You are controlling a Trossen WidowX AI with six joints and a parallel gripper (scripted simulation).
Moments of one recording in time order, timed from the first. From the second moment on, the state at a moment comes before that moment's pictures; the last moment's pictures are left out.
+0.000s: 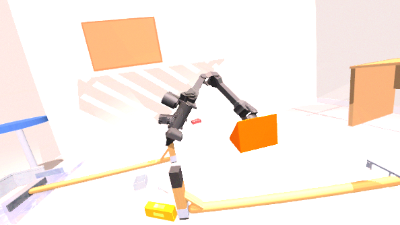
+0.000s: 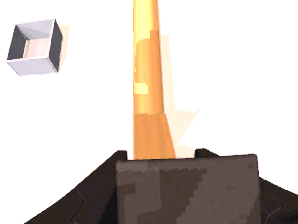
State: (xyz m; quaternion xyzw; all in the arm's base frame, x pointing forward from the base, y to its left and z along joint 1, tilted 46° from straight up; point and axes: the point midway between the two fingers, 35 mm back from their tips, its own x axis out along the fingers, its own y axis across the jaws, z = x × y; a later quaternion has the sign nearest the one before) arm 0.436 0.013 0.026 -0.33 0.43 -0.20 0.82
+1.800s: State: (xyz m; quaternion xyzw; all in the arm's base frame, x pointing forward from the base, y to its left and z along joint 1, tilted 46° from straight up) arm 0.520 0.010 0.024 -0.33 0.43 -0.20 0.82
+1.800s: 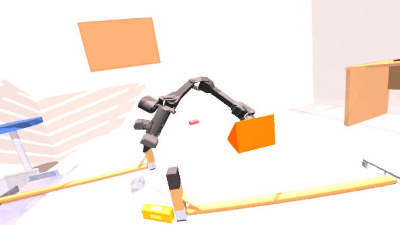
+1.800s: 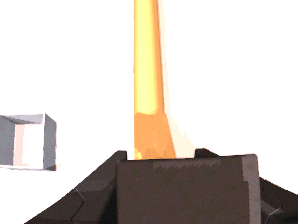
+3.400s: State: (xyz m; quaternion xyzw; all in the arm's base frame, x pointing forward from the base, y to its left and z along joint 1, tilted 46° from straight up) arm 0.493 0.015 0.023 -0.33 0.43 -0.20 0.82
